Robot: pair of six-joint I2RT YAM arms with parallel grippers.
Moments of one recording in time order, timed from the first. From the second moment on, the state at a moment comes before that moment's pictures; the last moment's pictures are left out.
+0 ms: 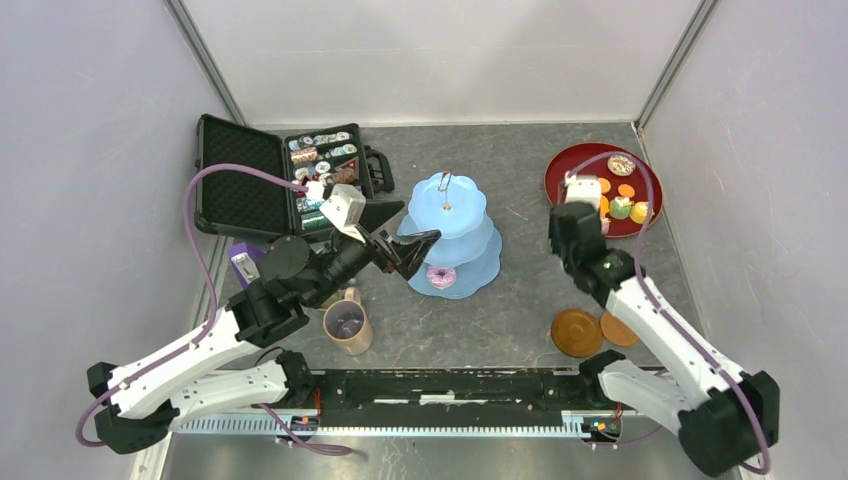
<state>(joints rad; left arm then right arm) -1.04 0.79 0.93 0.03 -0.21 -0.17 0.50 0.96 0.72 -0.45 0.58 0.25</state>
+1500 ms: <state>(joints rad) -1.05 0.81 0.93 0.03 -0.21 -0.17 -0.33 1.72 1.20 -0.22 -0.12 0.27</state>
